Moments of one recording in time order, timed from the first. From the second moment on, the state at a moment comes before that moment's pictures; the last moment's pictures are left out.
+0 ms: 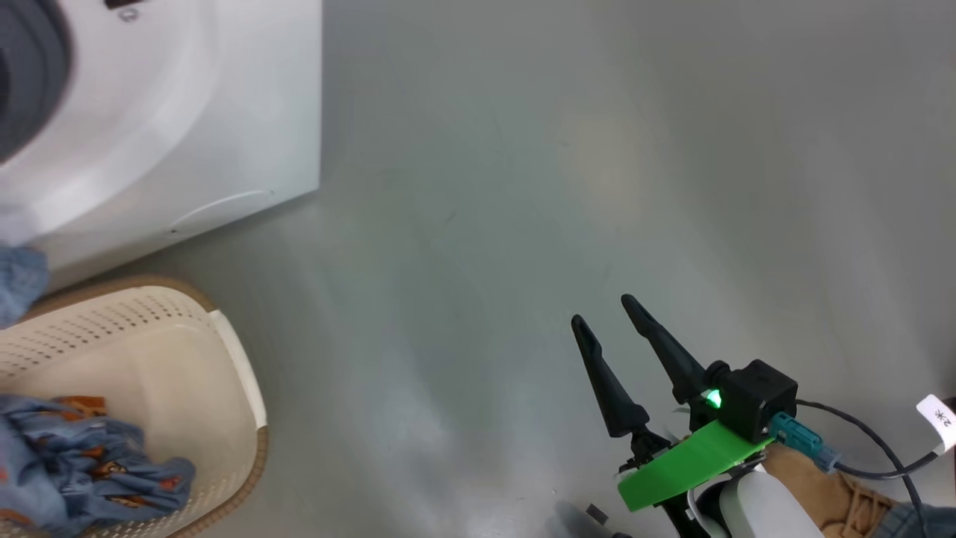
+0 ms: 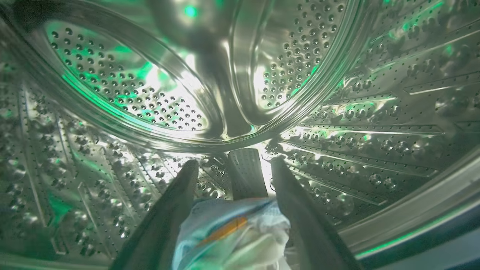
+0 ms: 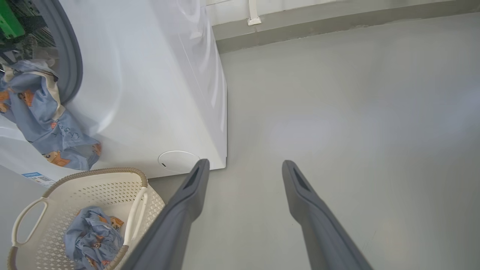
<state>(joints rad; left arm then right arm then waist) -1.34 0.44 -0.14 1.20 -0.21 0.01 -0.25 -0.21 -0.04 0.27 0.15 0.30 0.13 -0.26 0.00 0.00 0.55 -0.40</state>
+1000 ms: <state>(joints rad) -0.98 0.24 -0.11 0.90 -0.30 0.00 -0.26 -0.24 -0.05 0.18 0.18 0.24 0.13 -0.26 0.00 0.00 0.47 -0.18</state>
